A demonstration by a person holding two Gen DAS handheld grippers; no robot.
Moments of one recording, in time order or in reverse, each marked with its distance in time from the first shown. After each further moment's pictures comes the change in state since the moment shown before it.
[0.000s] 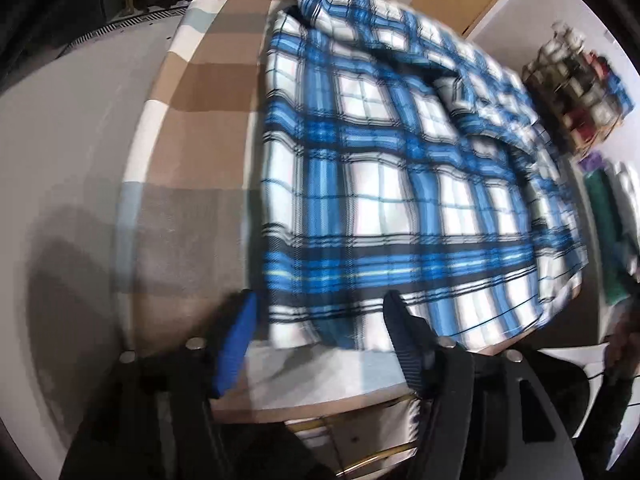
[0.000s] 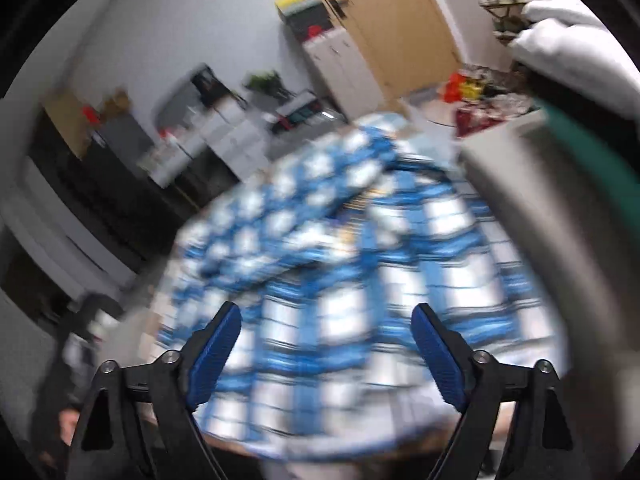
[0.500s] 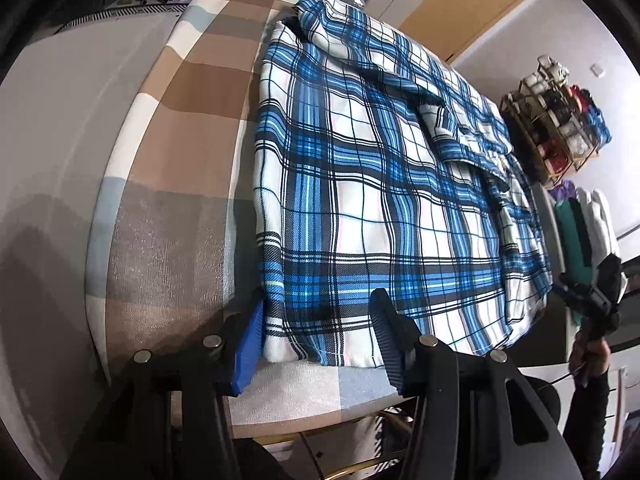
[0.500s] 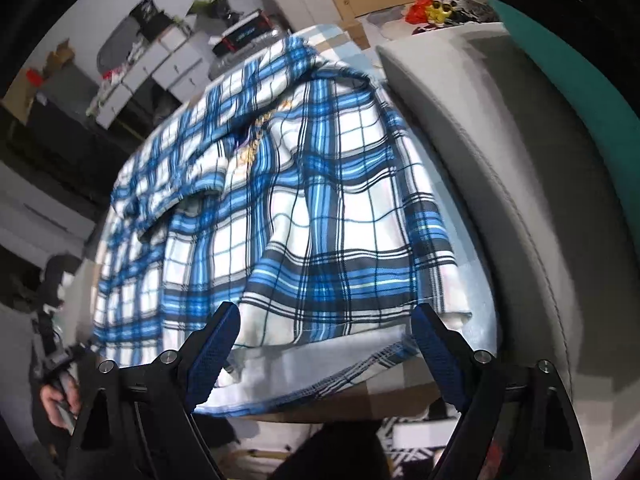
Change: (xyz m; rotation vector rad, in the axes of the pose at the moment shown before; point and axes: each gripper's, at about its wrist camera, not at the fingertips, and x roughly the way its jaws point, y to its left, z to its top) left arm 0.000 0.018 -0.001 -0.064 -0.059 -0.140; right arm 0.053 -0.048 -0.006 0.036 0.307 -0.087
